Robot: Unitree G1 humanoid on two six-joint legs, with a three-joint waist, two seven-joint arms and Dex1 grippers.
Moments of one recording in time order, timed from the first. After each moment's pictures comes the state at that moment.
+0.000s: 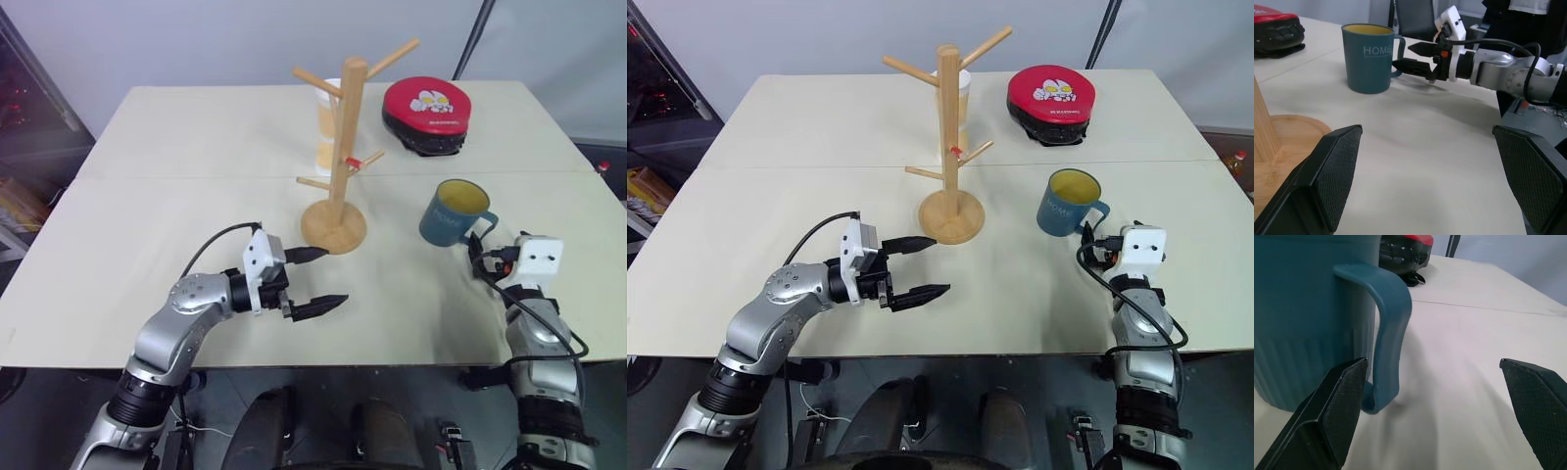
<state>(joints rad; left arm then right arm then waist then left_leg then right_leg) -0.26 0.42 -0.18 -0.30 -0.47 0.39 -0.92 -0.15 -0.36 -0.34 0.16 0.15 -0.04 0.16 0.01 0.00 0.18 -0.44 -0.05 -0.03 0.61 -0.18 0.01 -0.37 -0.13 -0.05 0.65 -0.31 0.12</state>
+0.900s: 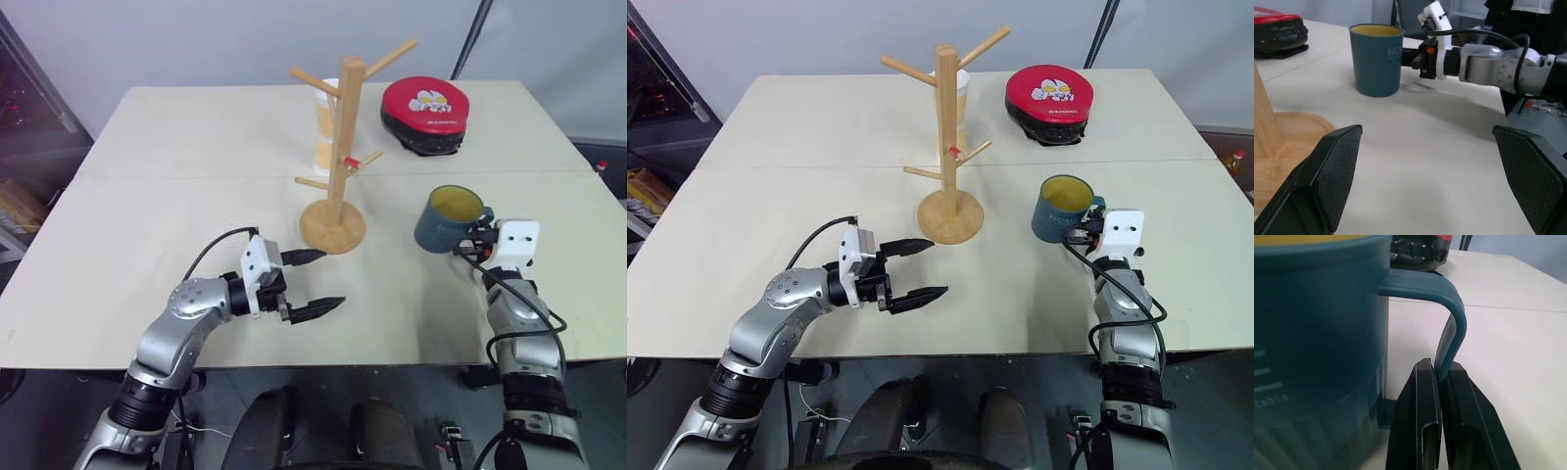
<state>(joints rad) -0.23 0.41 -0.18 -0.25 -0.44 0.30 -0.93 -0.23 -0.36 -0.28 0.17 0.15 0.05 0.16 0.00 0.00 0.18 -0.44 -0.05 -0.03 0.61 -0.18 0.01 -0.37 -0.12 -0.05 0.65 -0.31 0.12</state>
